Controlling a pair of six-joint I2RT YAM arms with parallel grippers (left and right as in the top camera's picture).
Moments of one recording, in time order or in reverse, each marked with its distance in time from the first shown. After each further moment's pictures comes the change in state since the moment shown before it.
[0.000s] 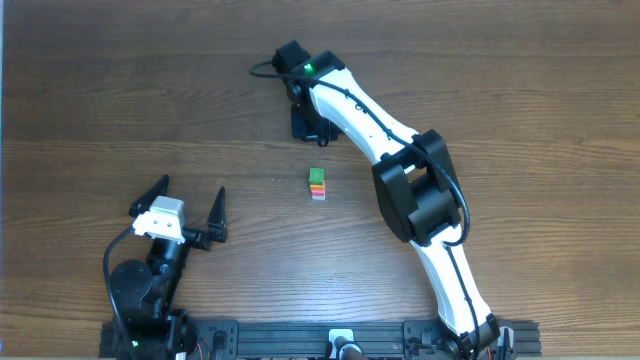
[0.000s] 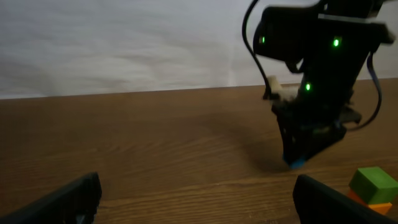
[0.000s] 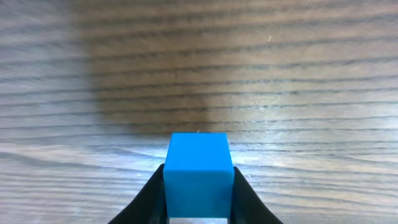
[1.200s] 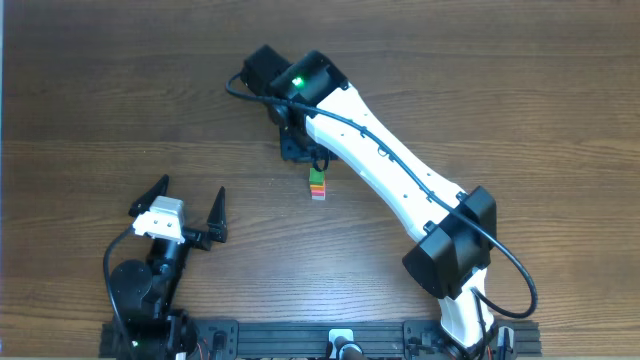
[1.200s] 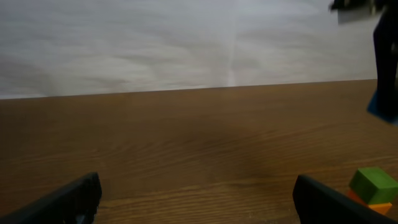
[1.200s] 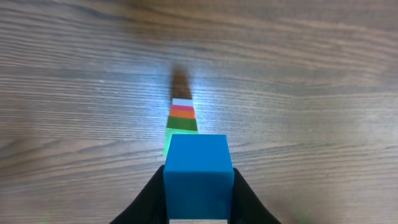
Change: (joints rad) left arm 0.000 0.000 0.000 0.000 0.000 0.000; right arm 0.169 -0.317 0.010 -0.362 0.084 0.161
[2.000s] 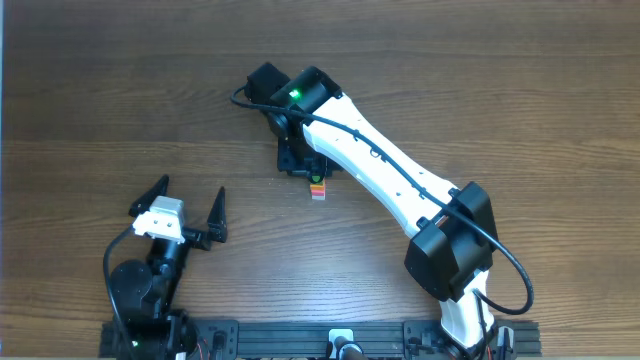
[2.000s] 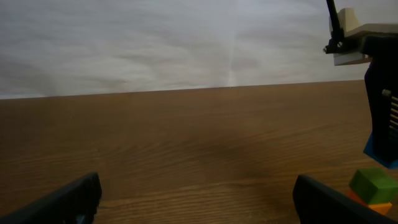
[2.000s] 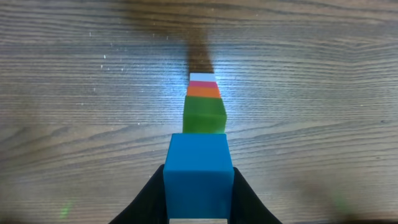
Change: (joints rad) left arm 0.000 0.000 0.000 0.000 0.000 0.000; right arm 0.004 -0.014 -0.135 0.086 -0.128 0.078
